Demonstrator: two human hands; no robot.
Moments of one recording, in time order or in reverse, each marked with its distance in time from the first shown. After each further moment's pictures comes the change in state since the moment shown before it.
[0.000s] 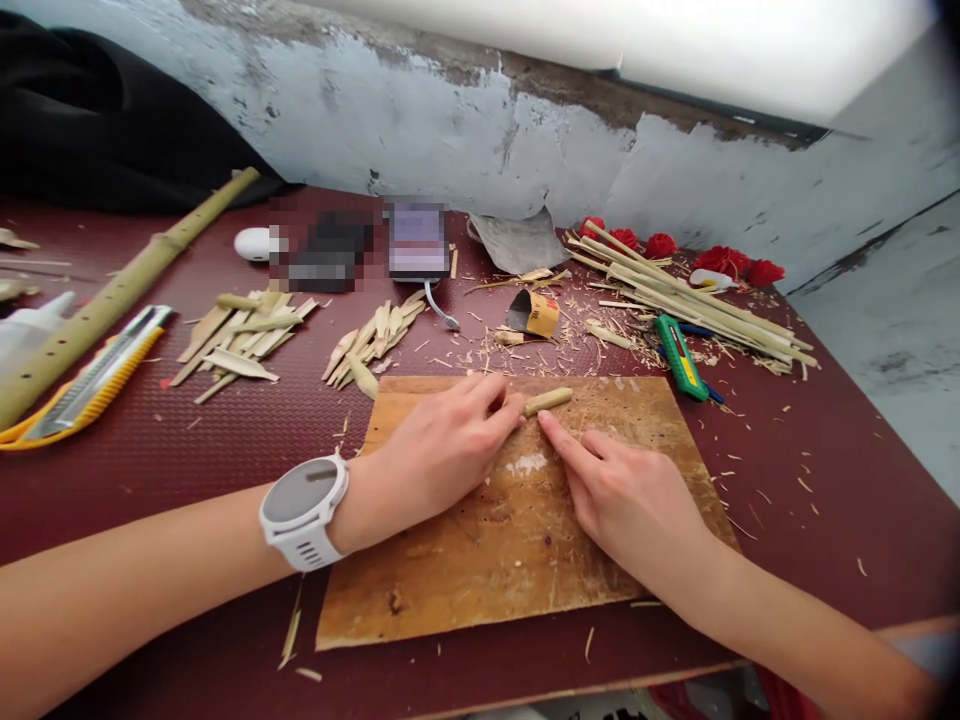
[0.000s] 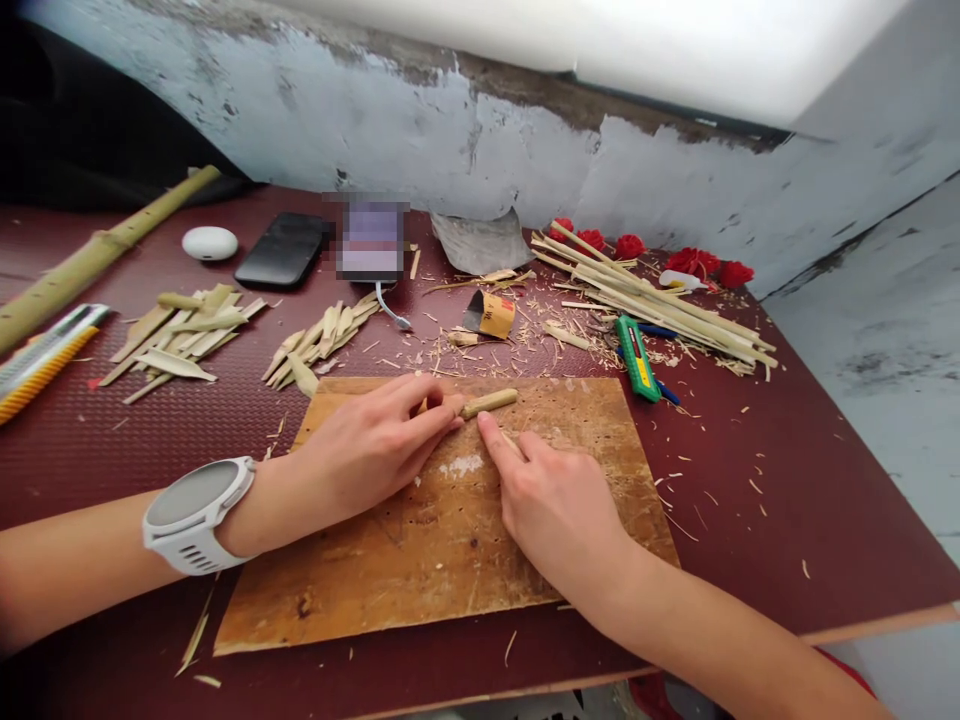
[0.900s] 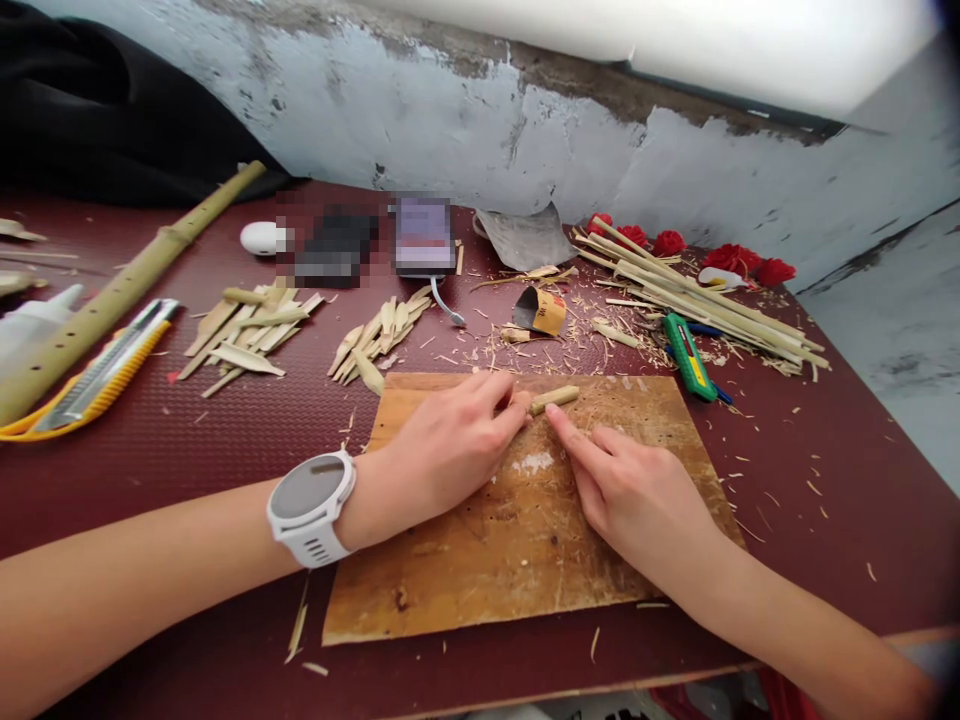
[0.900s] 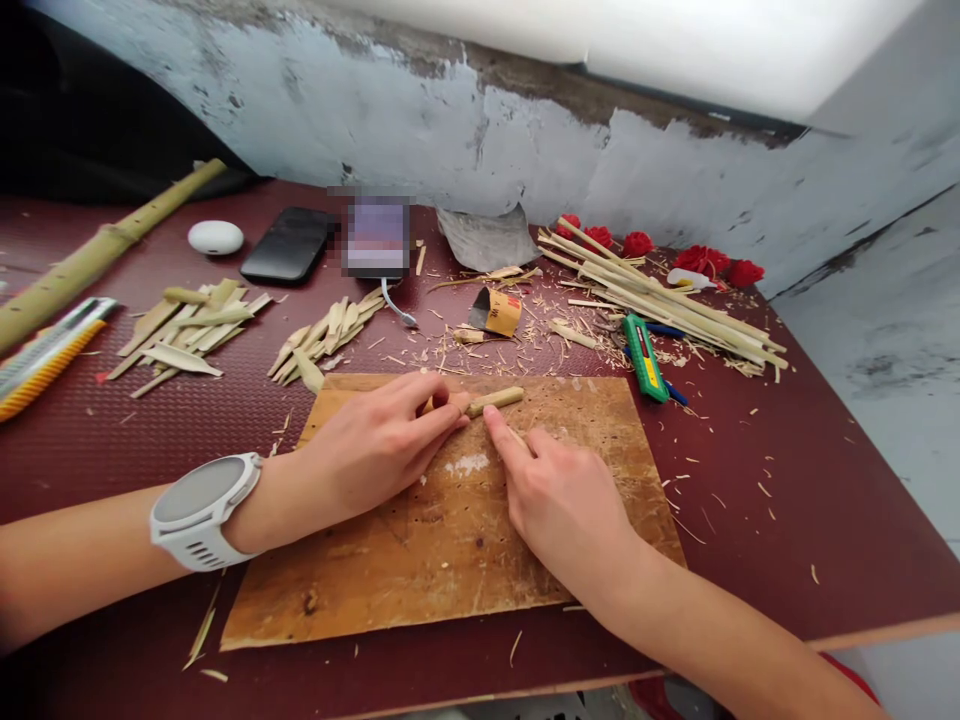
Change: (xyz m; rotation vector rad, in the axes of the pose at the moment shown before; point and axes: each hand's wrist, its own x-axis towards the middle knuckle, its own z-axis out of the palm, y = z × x) left_hand -0.002 0.000 0.001 0.054 0.000 0.010; right_hand 0.002 0.004 0.001 0.056 0.014 -0.015
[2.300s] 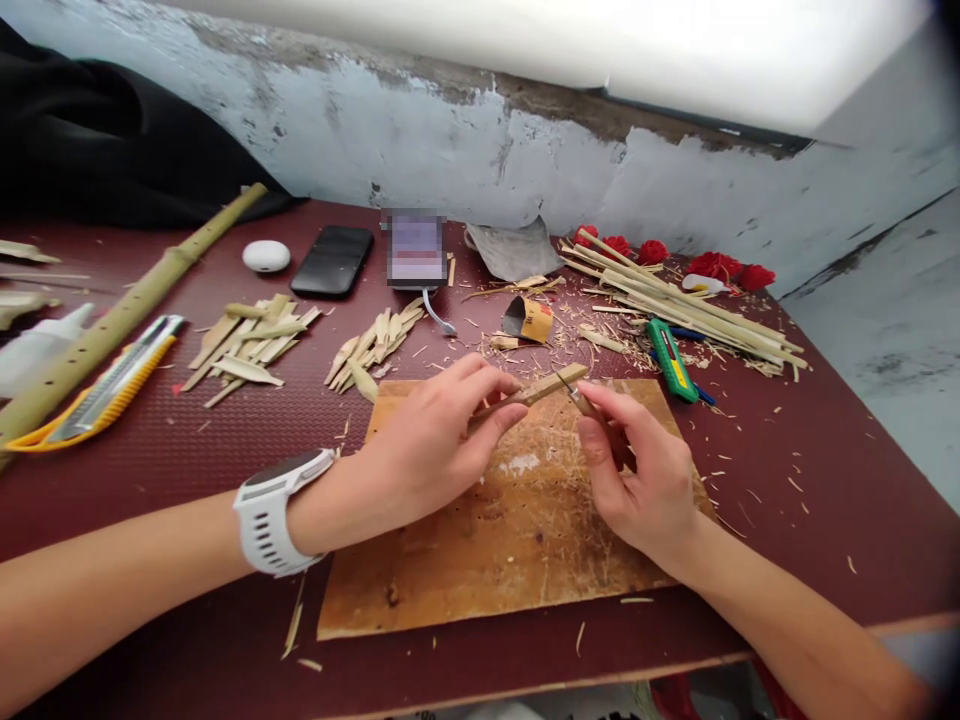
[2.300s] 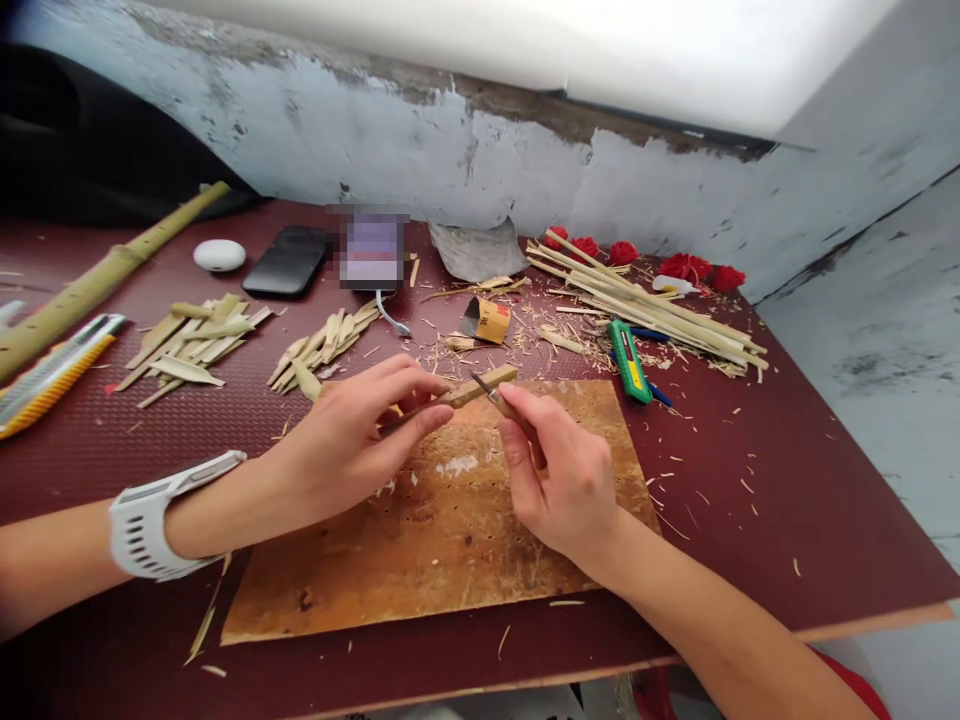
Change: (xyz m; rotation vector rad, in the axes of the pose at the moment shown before) left_hand 0.013 0.013 -0.033 -0.496 0.093 -0.349; right_hand 0.004 0.010 0.001 0.642 0.629 0.044
